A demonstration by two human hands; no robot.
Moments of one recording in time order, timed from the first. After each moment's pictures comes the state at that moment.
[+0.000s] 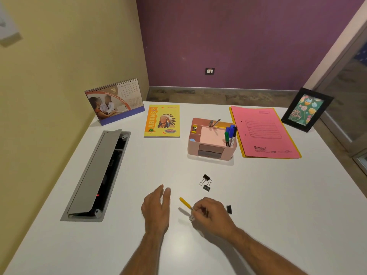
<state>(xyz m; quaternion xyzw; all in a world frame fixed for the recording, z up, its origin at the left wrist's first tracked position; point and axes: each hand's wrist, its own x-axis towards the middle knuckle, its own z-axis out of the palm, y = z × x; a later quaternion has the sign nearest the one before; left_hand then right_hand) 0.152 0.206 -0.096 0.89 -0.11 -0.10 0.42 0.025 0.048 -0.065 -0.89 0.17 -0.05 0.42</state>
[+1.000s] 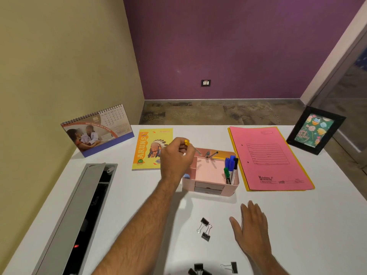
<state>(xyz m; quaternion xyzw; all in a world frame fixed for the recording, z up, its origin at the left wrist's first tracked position) 0.304 -0.005 0.052 0.80 -0.25 0.07 0.54 0.045 -0.107 -0.133 -0.90 0.42 -0.03 0.10</state>
